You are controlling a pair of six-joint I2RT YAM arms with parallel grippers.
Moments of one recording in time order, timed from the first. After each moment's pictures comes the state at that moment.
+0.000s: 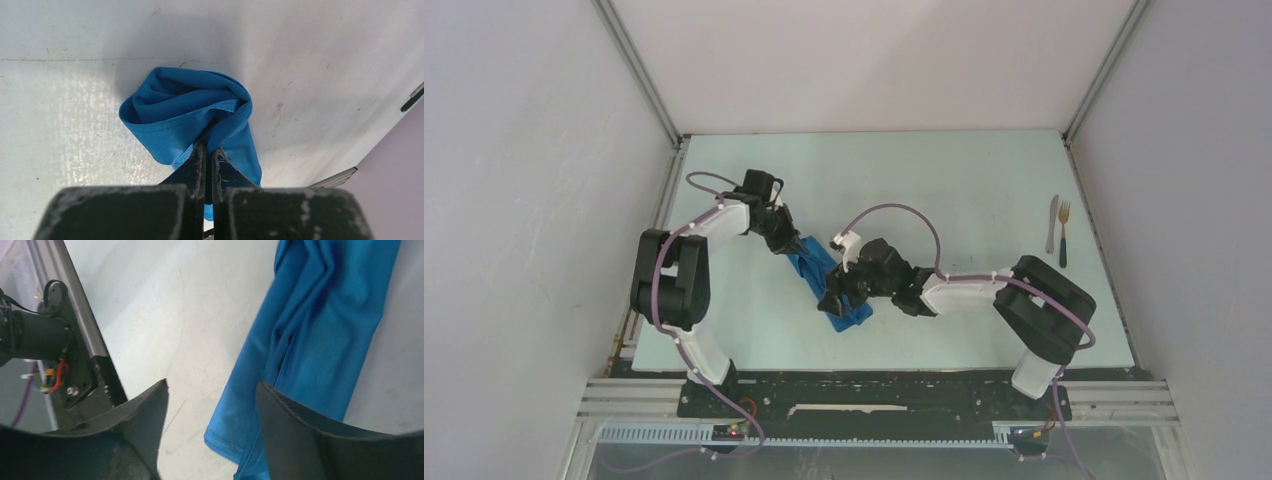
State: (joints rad) left arm -0.19 1.77 1.16 -0.57 0.36 -0.64; right arm 0.93 1.73 0.85 0.34 -0.32 0.40
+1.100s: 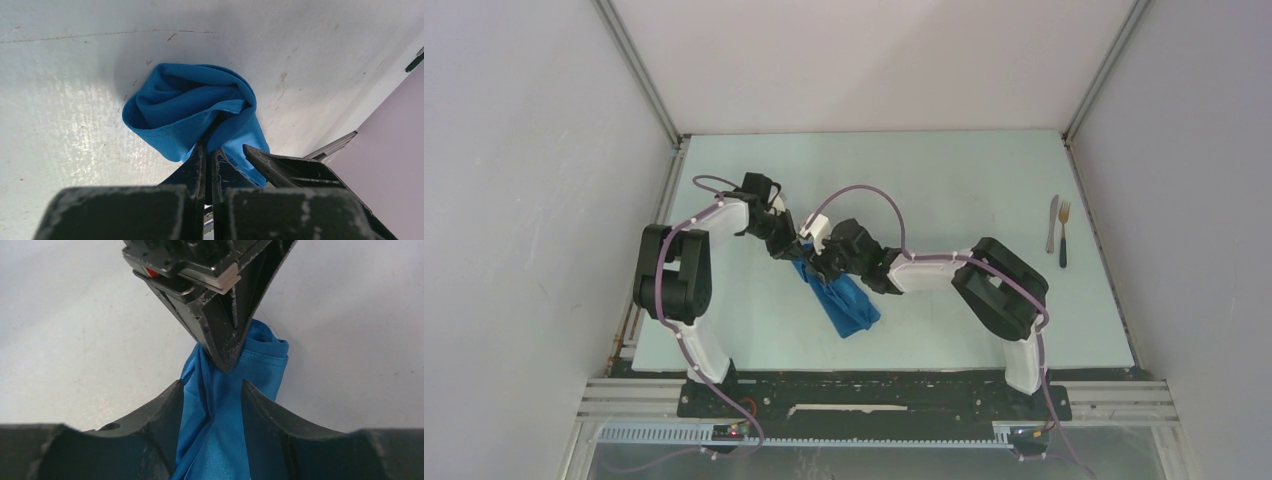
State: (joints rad) left arm -0.16 1.81 1.17 -0.64 0.50 -0.55; right arm 0.92 1.97 1.16 0.34 -0.15 -0.07
